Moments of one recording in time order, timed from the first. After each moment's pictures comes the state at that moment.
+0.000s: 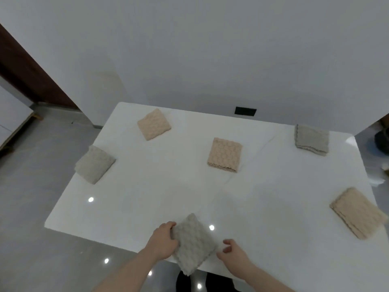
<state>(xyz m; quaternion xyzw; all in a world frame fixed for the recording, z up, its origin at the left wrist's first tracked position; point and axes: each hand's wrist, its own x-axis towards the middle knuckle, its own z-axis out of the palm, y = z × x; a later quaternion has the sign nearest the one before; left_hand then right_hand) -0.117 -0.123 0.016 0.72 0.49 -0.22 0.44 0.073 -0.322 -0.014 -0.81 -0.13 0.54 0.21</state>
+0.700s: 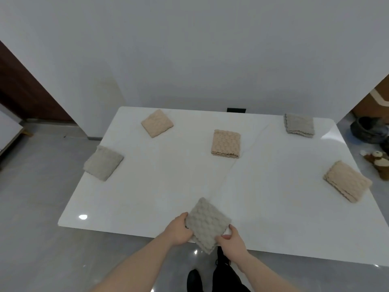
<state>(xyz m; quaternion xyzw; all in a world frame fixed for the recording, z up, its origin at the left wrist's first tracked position) -0.150 -0.135 0.025 0.77 0.40 -0.21 0.46 -0.027 -0.316 -0.001 -0.80 -0.04 0.48 0.35</state>
